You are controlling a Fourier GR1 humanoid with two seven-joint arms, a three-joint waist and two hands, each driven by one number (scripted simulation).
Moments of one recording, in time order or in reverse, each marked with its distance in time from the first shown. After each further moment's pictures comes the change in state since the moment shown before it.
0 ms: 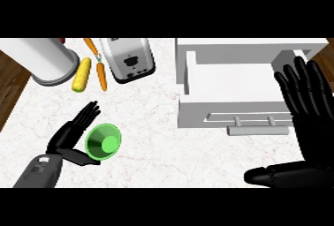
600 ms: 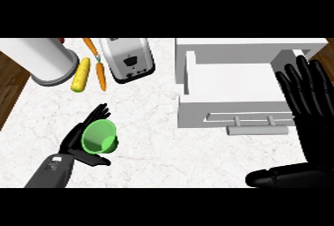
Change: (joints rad) left arm -0.049 -0.049 -0.026 0.119 0.011 0.013 -0.051; right arm -0.006 -0.002 -0.001 -0.020 -0.010 -0.002 0.028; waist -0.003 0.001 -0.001
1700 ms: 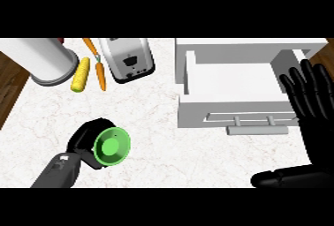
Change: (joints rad) left arm -0.006 -0.033 -0.044 -0.013 0.086 -0.100 -0.019; right arm 0.030 -0.014 -0.024 0.007 -0.017 0.027 -0.029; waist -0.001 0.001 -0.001
